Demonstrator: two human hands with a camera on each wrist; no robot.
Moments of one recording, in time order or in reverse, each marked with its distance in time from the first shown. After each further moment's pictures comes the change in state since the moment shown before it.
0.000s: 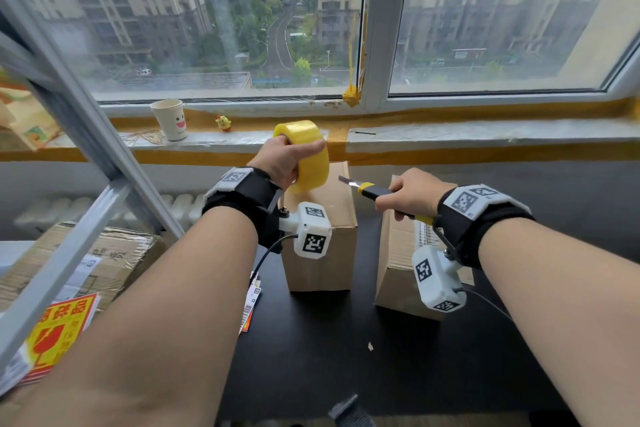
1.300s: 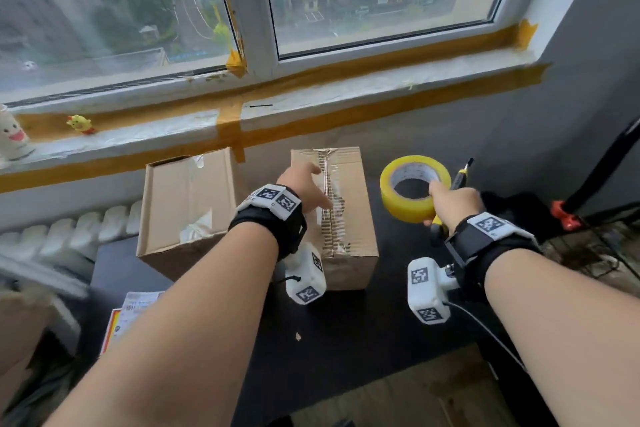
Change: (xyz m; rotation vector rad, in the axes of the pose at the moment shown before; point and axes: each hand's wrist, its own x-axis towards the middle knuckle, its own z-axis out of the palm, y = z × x) left_hand 0.045 -0.095 0.181 1.118 -0.307 0.014; right_hand -0.025 0.222 0.007 0.727 0.611 0.791
